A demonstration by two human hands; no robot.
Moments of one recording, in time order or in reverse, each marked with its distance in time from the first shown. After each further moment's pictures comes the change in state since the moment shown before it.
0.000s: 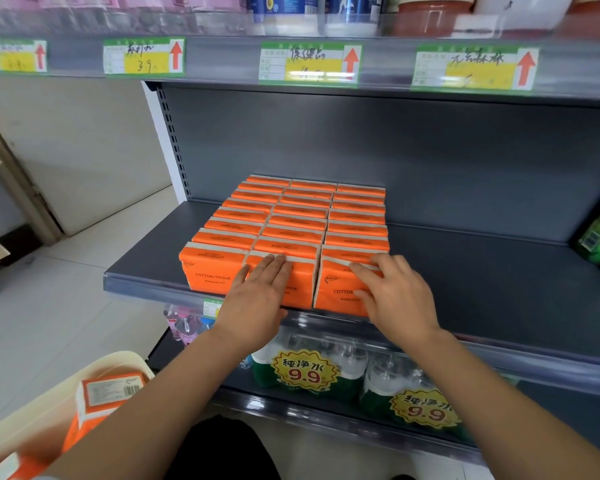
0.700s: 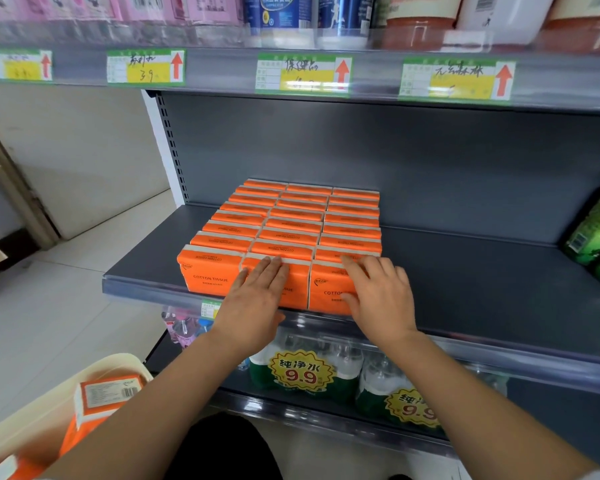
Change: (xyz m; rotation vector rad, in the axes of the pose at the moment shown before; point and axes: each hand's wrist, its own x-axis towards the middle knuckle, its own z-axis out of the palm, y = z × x) left_hand -0.006 0.004 -0.003 -0.006 0.003 0.009; right_hand 0.003 -0.018 0.000 -0.009 -0.017 0.089
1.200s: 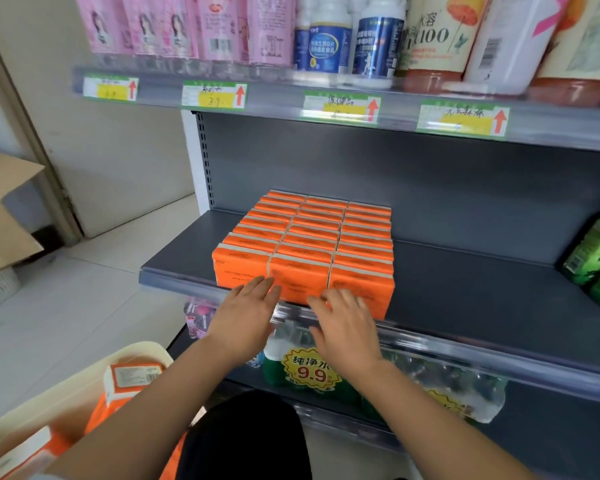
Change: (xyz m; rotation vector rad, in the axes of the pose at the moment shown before) left_hand -0.053 -0.026 -0.010 0.036 -0.022 -0.027; right_hand -0.031 -0.089 -0.028 0.074 -0.203 -0.123
